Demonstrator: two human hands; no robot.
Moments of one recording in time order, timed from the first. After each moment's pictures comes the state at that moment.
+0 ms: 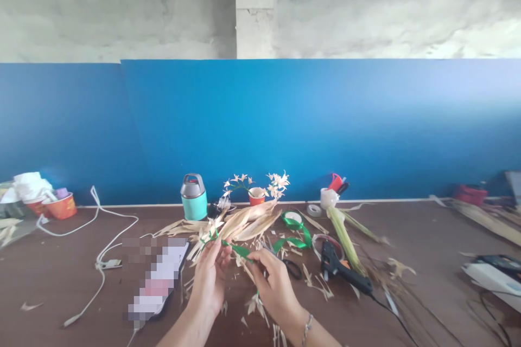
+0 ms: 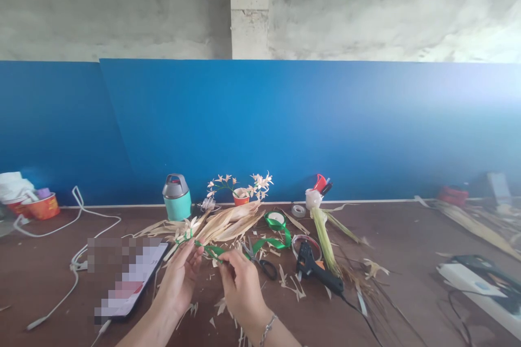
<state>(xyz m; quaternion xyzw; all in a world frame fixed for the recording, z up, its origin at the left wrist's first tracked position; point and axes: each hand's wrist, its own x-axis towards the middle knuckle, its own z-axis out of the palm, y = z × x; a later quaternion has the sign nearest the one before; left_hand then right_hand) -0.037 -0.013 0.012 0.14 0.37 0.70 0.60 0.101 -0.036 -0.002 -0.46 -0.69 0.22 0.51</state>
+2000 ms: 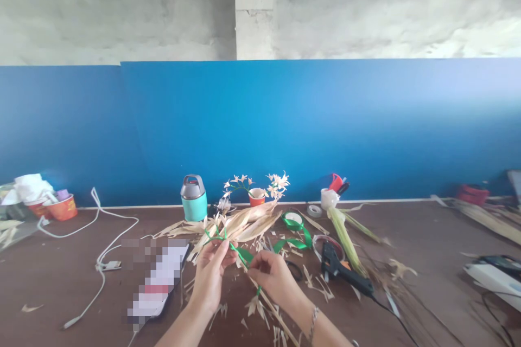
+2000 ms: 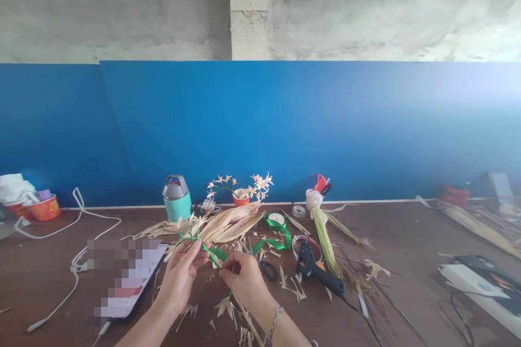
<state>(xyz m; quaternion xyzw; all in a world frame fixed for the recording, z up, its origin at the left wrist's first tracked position) -0.043 -0.007 0.005 0.34 0.34 0.66 0.57 0.108 -0.018 -0.007 -0.53 -0.61 0.39 0.43</state>
